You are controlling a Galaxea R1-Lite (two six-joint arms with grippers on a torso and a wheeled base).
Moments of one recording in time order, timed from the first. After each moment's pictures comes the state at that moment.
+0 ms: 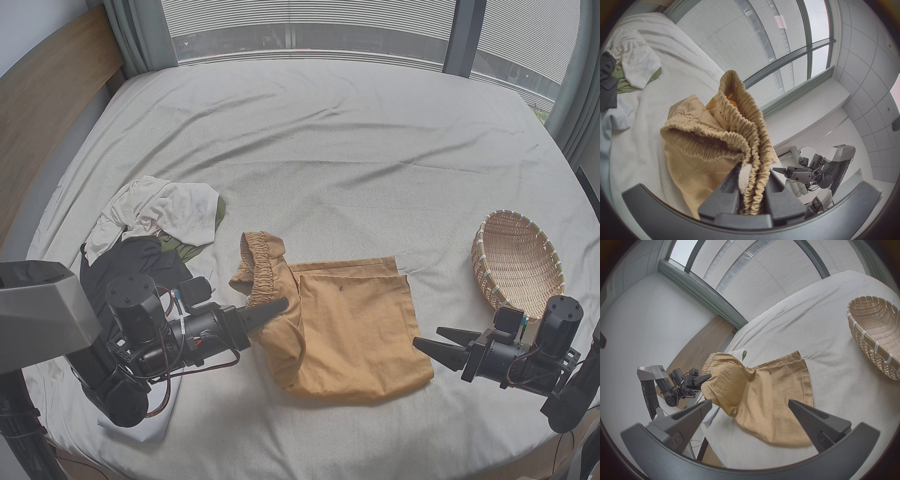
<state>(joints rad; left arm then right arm) -0.47 2.07 -0.50 -1.55 -0.52 -0.63 0.36 1.84 -0.10 -1.54 0.43 0.42</state>
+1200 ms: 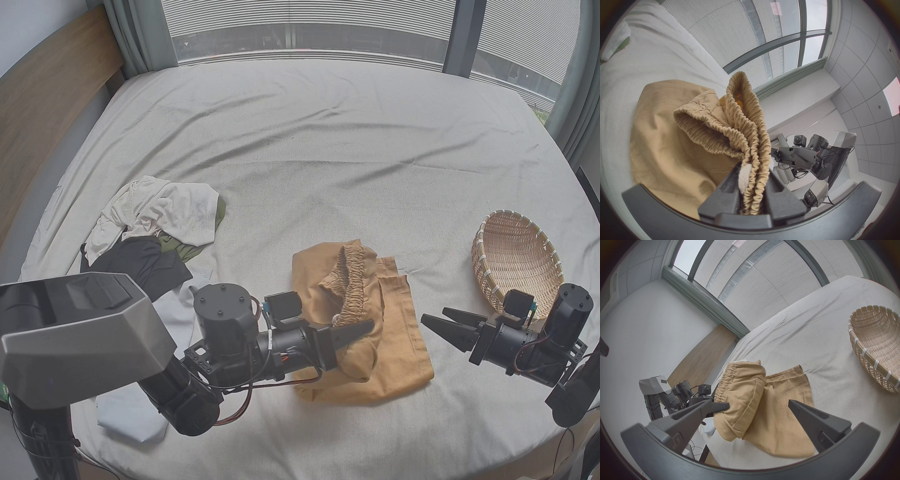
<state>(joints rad) -0.70 2.22 -0.77 -1.38 -0.49 -0.63 0.34 1.79 -0.14 -1.54 0.43 0.46</state>
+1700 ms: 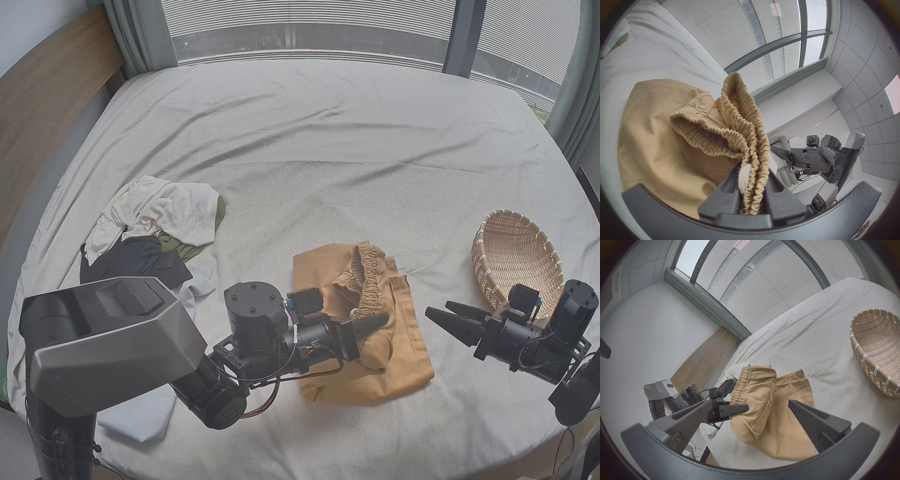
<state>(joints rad) -0.72 2.31 -0.91 -1.36 -0.44 -0.63 0.33 1.76 -0.15 -1.54 0.44 0.46</state>
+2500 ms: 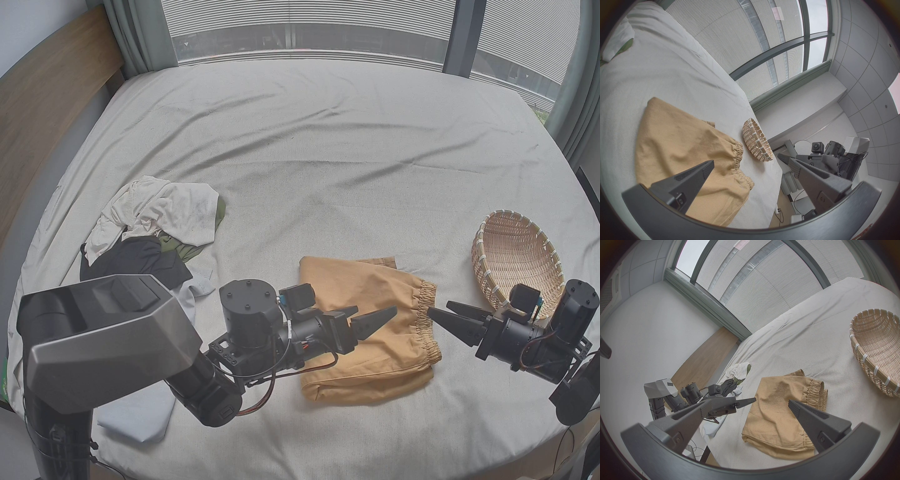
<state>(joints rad) -0.70 2.28 -0.88 -1.36 -0.38 -0.63 0.32 1.76 -0.15 -1.54 0.45 0.46</state>
